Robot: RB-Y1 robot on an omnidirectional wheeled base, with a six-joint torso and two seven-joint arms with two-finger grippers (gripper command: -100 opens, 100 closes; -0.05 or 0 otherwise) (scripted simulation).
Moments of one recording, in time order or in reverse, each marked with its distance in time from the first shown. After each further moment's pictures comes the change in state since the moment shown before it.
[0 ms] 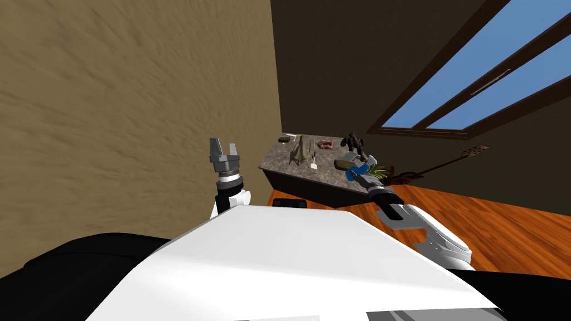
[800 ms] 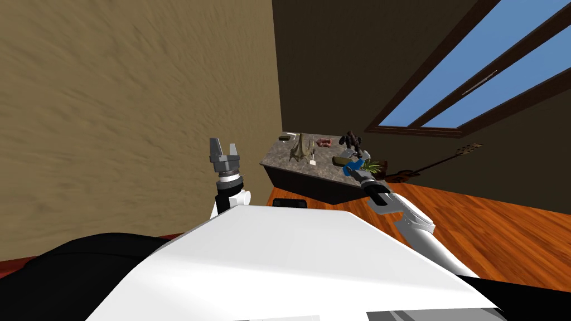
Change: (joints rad) left arm 0.000 0.000 0.000 0.000 0.000 0.000 0.000; right arm -0.219 0.000 0.061 0.227 0.006 -0.028 0.018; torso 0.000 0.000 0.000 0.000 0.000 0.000
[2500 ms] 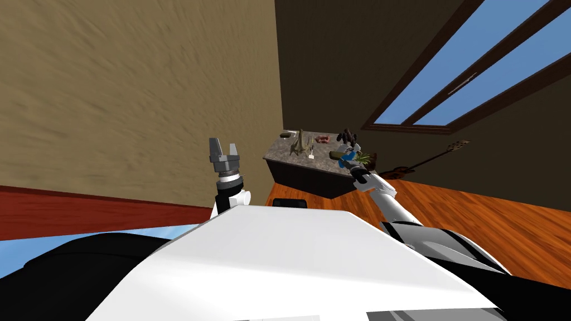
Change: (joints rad) left arm 0.000 0.000 0.000 0.000 0.000 0.000 0.000; right arm -0.457 0.006 0.129 0.471 0.015 -0.048 0.039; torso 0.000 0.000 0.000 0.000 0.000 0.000
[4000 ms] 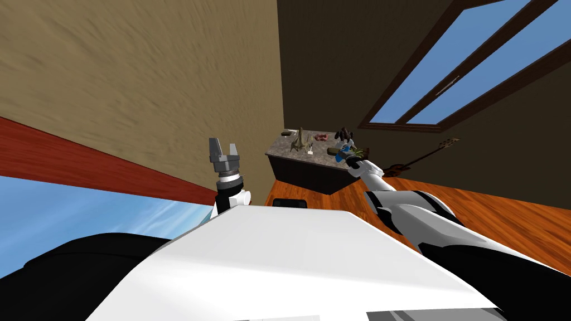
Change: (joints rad) left arm 0.000 0.000 0.000 0.000 0.000 0.000 0.000; right arm -0.396 0.011 0.085 0.426 0.016 -0.062 0.044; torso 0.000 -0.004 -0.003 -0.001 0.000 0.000
